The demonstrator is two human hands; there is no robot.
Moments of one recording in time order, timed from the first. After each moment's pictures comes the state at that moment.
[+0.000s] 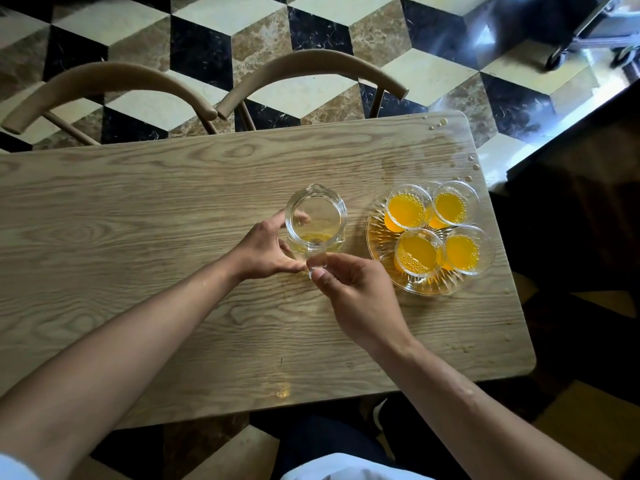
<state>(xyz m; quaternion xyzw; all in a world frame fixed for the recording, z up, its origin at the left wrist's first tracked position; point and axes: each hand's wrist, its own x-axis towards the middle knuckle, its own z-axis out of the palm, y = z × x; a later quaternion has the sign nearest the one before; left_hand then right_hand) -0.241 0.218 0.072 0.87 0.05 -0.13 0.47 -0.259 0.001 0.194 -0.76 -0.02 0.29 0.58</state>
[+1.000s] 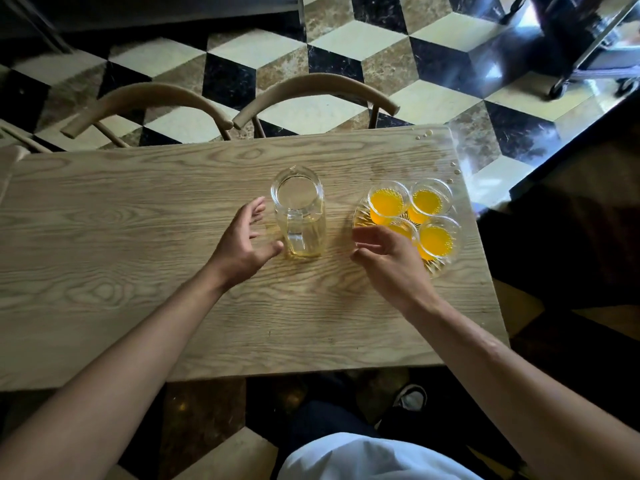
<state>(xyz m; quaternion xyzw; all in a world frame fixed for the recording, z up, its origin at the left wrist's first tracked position) -0.314 0.169 0.145 0.84 0.20 -0.01 0.50 -0.242 -0.093 0.196 -0.80 -0.04 0.27 0.54</state>
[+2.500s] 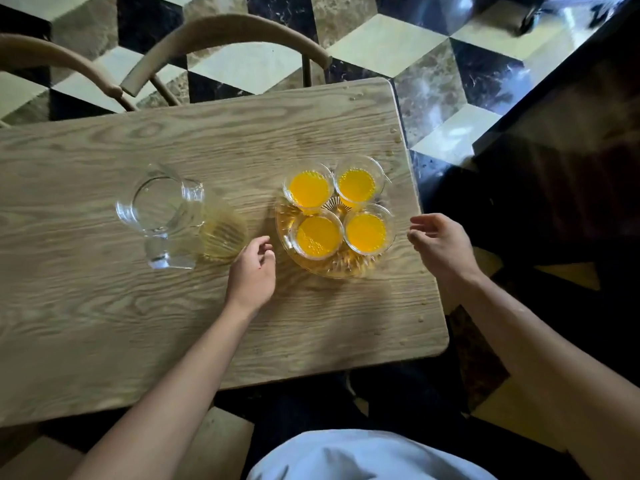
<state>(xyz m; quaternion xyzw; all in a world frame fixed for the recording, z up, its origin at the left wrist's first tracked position) -0.249 0.024 0.051 0.81 0.36 -0.07 0.45 -0.114 -0.255 0.088 -0.88 0.09 0.23 0.41</state>
